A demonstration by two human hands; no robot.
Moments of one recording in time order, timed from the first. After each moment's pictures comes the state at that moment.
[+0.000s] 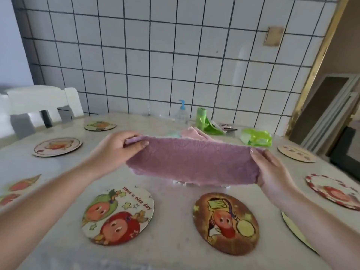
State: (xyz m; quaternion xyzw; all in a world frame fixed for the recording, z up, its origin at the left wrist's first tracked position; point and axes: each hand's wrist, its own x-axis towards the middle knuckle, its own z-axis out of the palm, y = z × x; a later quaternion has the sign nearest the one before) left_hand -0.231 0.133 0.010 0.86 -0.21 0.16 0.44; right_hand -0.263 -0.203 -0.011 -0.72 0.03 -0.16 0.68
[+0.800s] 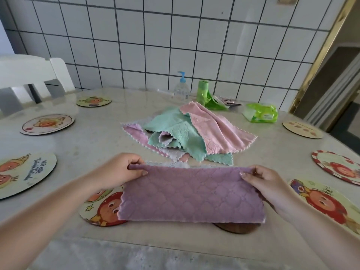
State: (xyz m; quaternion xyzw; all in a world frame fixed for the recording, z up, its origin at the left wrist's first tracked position) left_hand -0.221 0.132 -0.081 0.92 -0.17 -0.04 0.35; right_hand -0.279 -0.215 -0.086 -0.82 0.10 -0.04 0.56
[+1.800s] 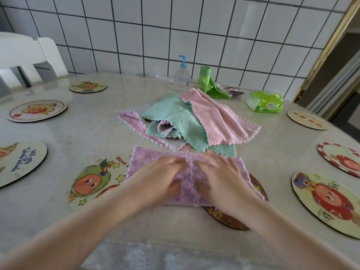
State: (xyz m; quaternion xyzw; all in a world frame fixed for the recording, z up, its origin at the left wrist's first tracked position) left_hand -0.250 0.057 -0.092 0.92 -0.33 0.06 0.20; right_hand -0.274 -0.125 -0.084 -0.99 -0.14 -0.03 0.09
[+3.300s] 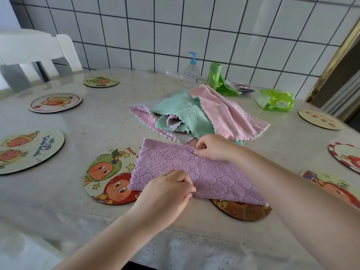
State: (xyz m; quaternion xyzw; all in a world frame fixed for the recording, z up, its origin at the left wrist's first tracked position) left_hand -0.298 0.052 -0.122 0.92 -0.31 0.14 0.20; right_hand -0.180 -0.123 -0.080 -0.97 -0.13 0.11 0.16
